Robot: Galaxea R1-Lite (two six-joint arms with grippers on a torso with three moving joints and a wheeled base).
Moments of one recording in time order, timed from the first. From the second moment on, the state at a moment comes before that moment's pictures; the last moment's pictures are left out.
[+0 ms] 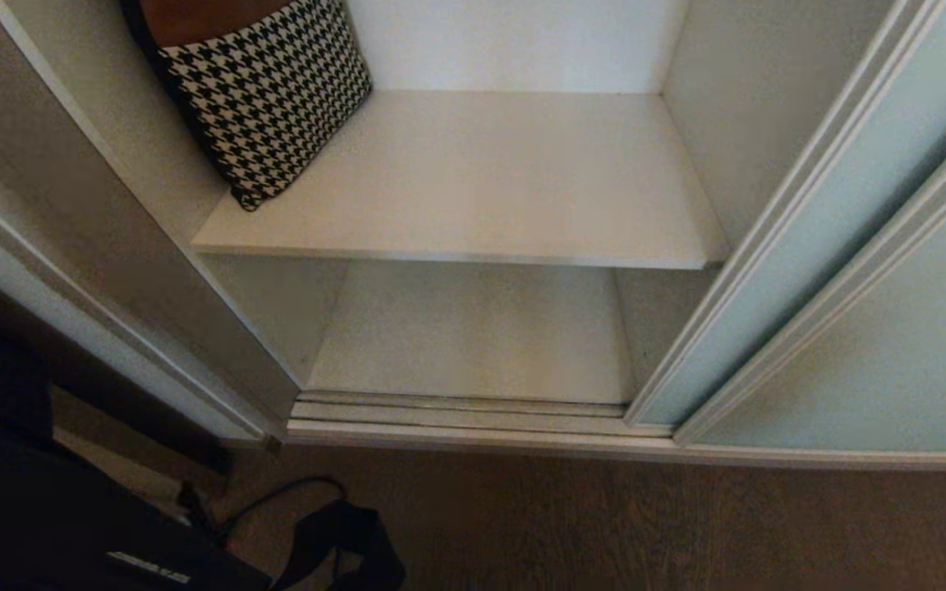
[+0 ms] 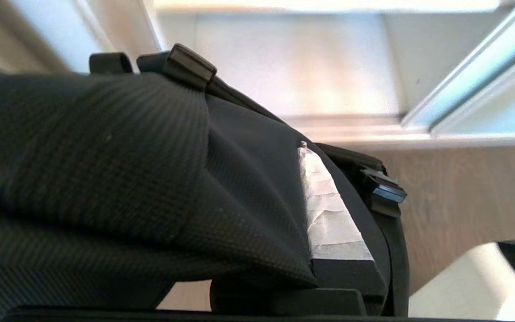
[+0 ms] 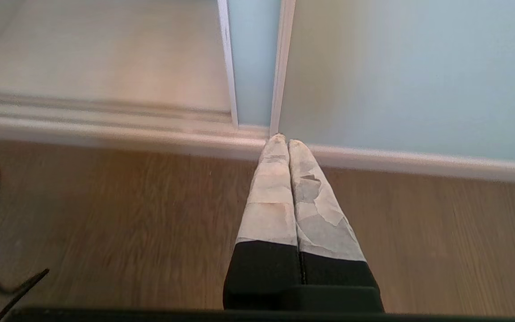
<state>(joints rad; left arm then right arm) 0.06 0.47 -1.39 0.98 -0.22 0.03 0.00 0.00 0.00 0.00 -0.01 0.01</state>
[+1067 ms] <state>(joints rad) 0.06 0.44 -1.36 0.98 -0.20 0.02 0.00 0.00 0.00 0.00 -0.01 0.01</state>
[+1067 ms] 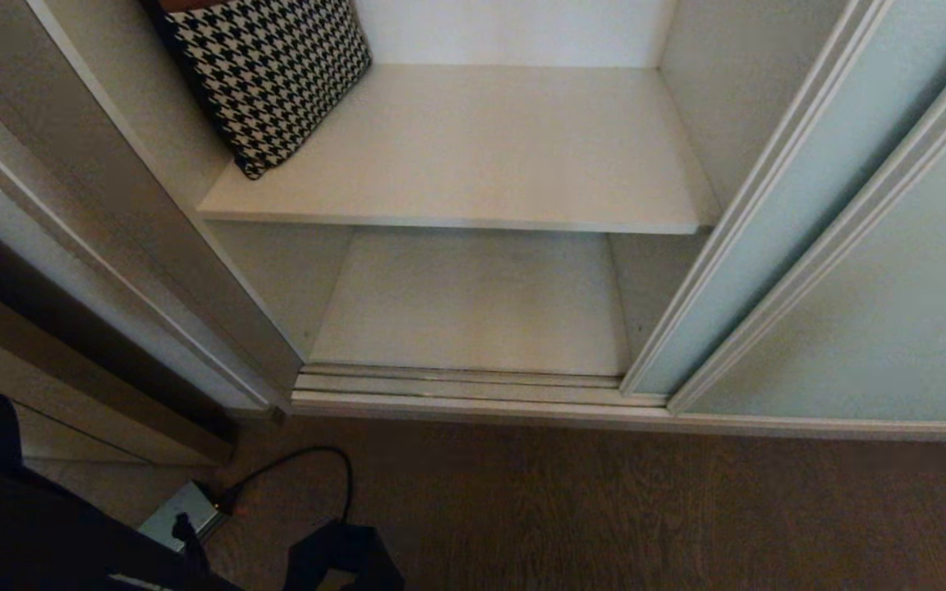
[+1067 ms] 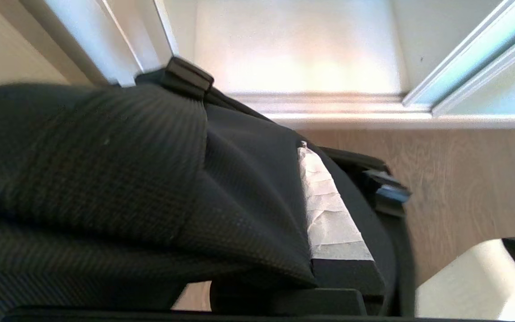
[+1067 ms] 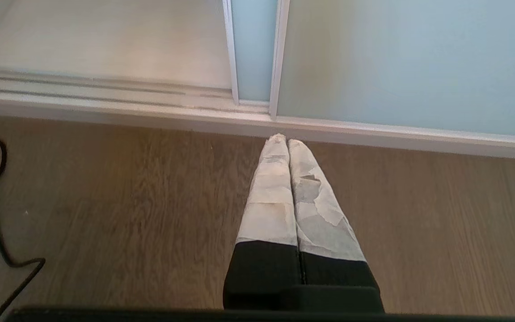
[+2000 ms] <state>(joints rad) 0.06 0.44 -1.29 0.98 -0.22 -0.01 0.00 0.00 0.00 0.00 -0.01 0.01</state>
